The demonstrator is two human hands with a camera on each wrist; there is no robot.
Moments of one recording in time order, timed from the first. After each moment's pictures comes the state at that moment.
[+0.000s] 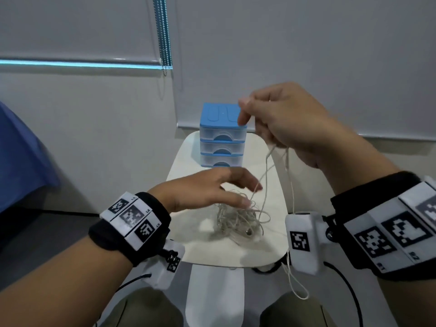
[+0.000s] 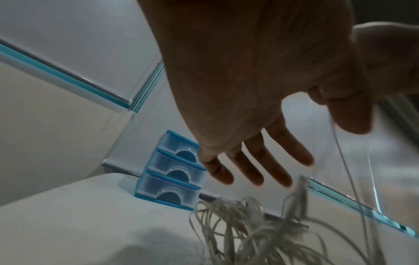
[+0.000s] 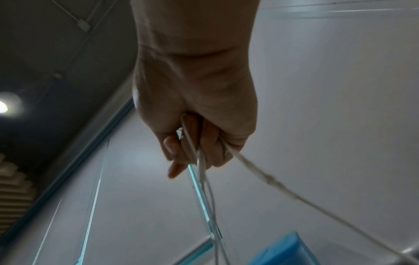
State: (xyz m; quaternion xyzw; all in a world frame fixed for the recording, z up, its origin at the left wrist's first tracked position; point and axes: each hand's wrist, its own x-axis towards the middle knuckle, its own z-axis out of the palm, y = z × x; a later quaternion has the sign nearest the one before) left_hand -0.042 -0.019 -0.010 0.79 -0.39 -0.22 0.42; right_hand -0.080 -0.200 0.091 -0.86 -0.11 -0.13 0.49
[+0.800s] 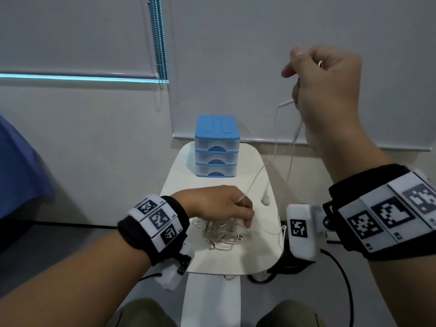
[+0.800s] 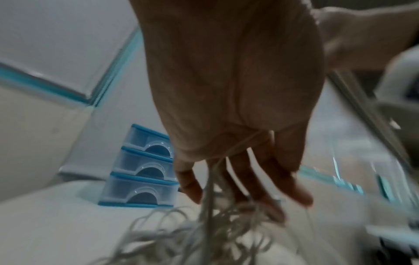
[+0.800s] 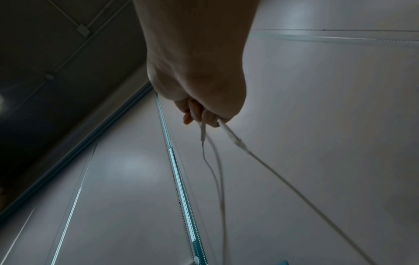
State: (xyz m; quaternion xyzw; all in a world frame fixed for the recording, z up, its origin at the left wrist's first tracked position) left_hand -0.041 -0.051 -0.011 0.85 -0.41 -0.21 0.25; right_hand -0.072 -0.224 0.125 -0.70 -0.05 -0.46 0.53
